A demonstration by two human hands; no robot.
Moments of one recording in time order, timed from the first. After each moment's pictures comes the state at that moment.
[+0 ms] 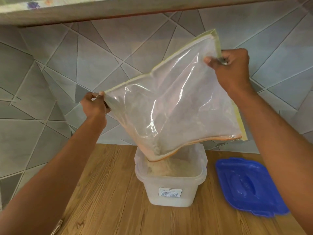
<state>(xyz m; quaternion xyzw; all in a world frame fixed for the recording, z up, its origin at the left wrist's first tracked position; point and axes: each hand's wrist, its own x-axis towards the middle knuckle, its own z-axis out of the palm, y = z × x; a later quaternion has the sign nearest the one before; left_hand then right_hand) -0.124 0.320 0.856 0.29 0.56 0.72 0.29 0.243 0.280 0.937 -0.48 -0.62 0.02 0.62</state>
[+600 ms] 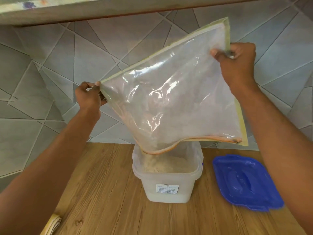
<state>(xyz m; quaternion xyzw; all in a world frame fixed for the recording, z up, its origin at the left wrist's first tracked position) -0.118 0.308 0.884 0.35 0.53 0.72 0.28 0.255 0.263 0.944 -0.47 -0.60 0.04 0.65</state>
